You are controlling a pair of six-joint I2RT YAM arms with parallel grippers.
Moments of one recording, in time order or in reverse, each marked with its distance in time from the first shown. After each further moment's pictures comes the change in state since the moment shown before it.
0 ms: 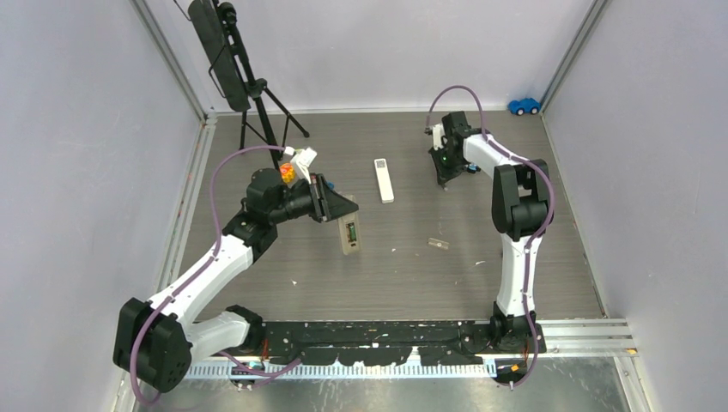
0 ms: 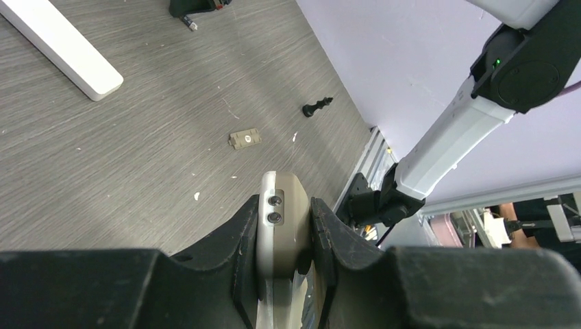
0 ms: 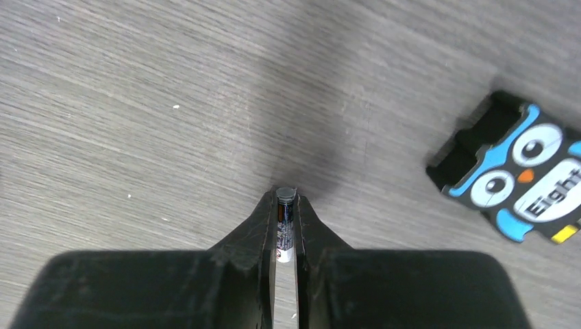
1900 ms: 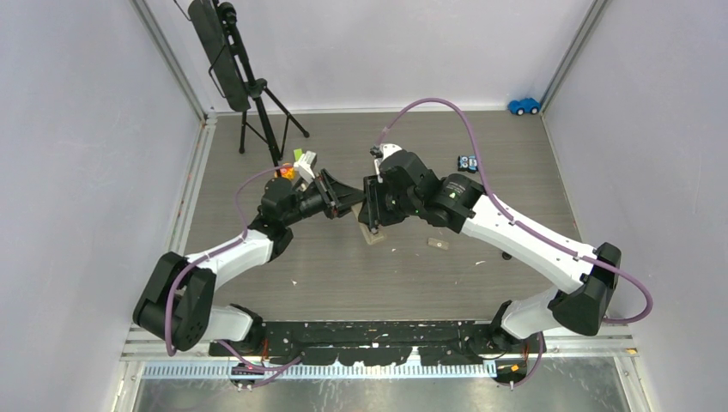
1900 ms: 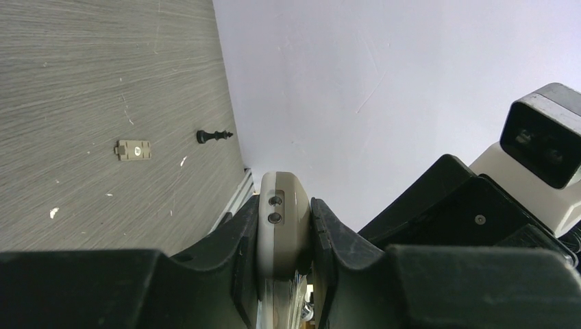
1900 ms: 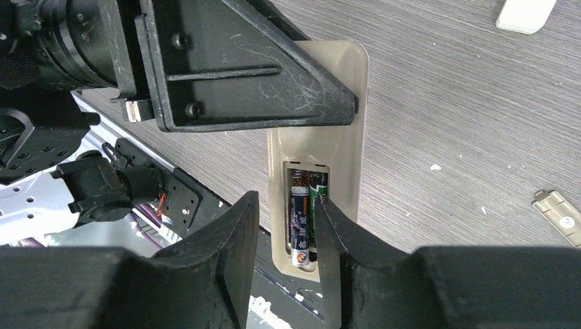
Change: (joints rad) left arm -0.023 0.246 -0.134 0.573 -0.031 -0.716; right arm 0.738 -0.752 -0.235 -0.097 0.121 0.818
